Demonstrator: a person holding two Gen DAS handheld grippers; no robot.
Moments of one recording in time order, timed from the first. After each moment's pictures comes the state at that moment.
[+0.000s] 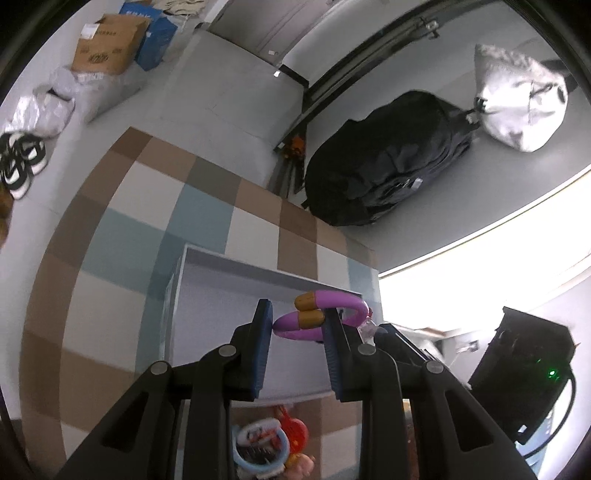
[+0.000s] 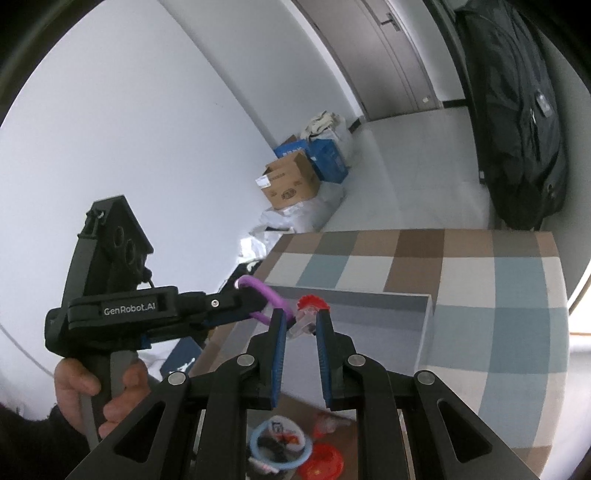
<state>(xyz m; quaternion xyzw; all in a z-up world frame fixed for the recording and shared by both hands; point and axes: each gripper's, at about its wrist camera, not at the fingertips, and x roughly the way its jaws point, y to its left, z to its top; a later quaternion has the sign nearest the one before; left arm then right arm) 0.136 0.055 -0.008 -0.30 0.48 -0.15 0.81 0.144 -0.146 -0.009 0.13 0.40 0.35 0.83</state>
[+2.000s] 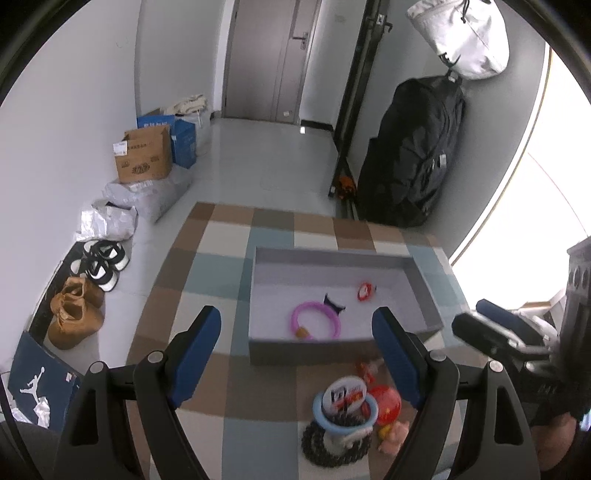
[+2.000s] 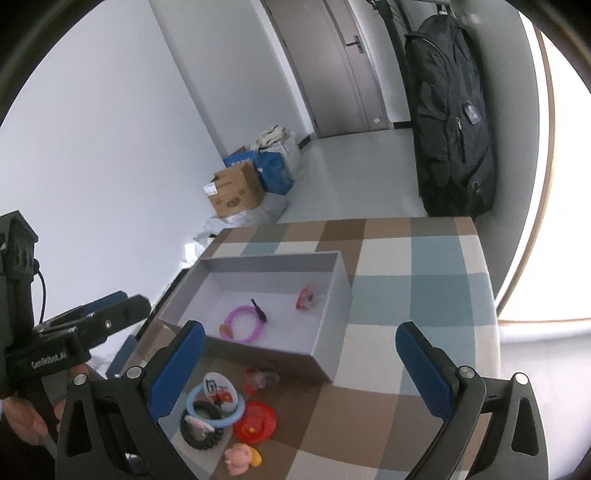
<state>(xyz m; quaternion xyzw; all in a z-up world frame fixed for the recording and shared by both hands) 0.057 0.028 0.008 -0.08 0.40 -0.03 0.91 0.096 -0.185 -0.020 0.08 0.38 0.25 0.89</state>
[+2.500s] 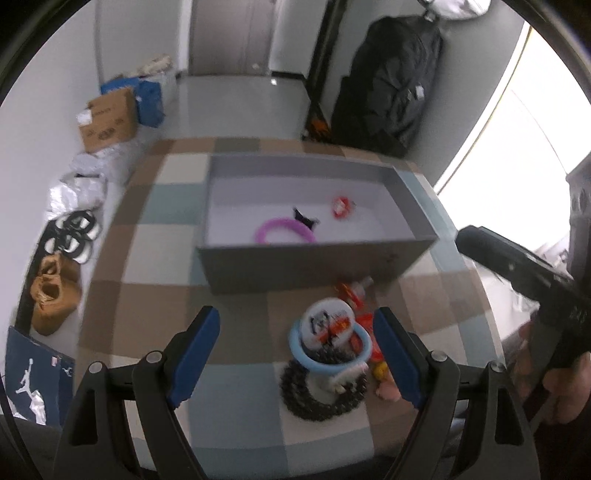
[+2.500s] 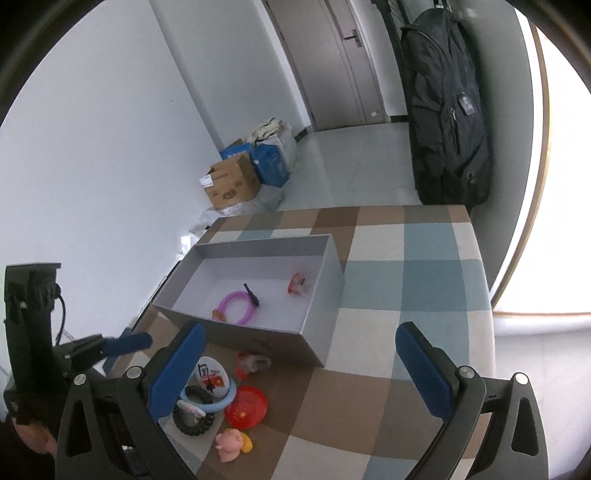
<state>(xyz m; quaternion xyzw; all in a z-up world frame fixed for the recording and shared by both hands) 0.049 0.005 -0.030 -0.06 0.49 -0.10 0.87 0.092 -0.191 -0.027 0.08 0.39 0.24 0.88</state>
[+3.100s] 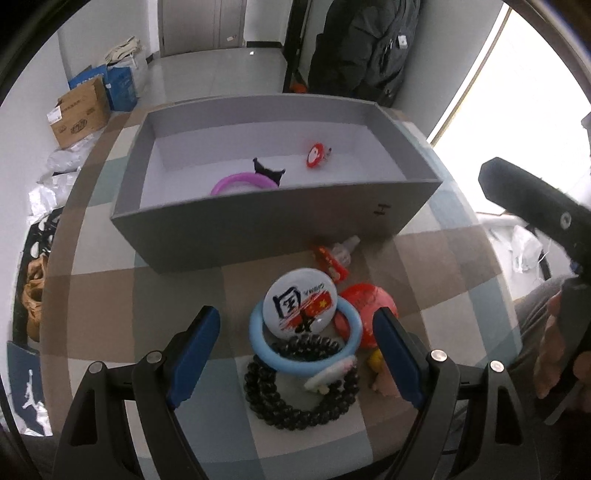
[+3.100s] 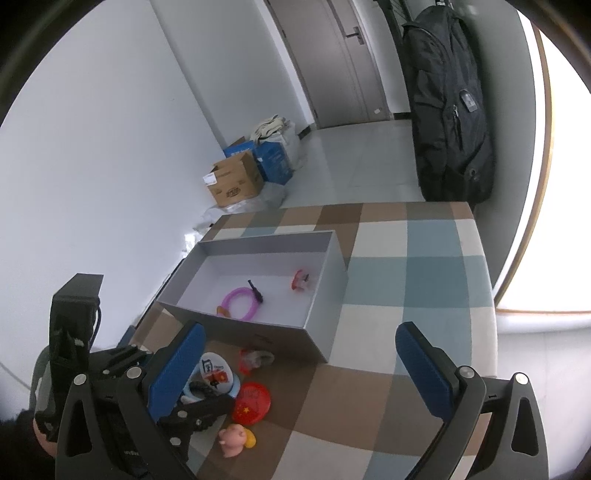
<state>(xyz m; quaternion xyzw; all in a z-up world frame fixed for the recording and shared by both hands) 0.056 -0.017 -0.053 -0.03 0.53 -0.13 0.84 0.090 -0.191 -0.026 0.08 0.39 0.25 0.88</state>
